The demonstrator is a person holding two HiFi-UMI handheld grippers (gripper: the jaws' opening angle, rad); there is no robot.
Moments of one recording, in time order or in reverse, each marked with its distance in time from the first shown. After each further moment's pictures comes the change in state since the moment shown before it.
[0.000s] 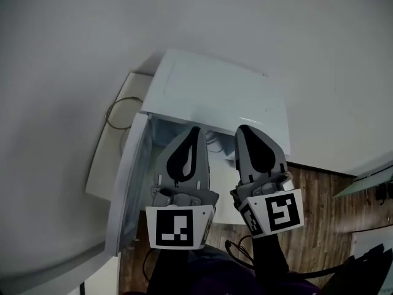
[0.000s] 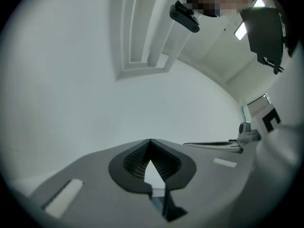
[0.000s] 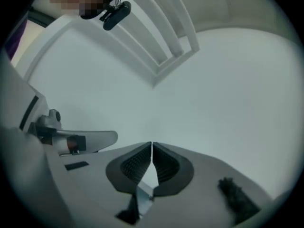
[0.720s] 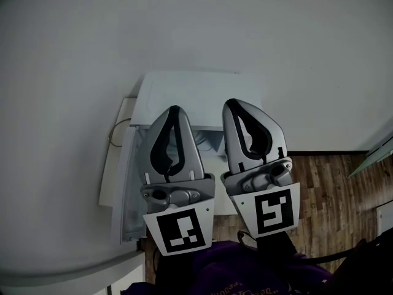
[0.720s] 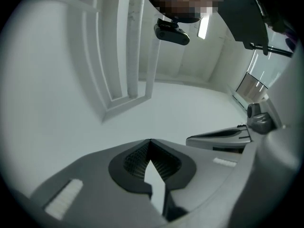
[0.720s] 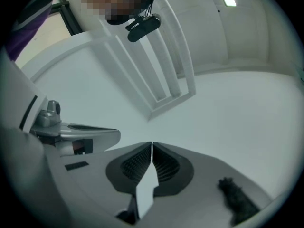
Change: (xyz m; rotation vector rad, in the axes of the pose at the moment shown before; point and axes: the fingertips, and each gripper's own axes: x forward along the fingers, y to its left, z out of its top) left arm -0.018 -0.088 0.117 0.336 -0.305 0.013; right arm -0.076 -0.030 0.120 -0.165 -0.337 -0.118
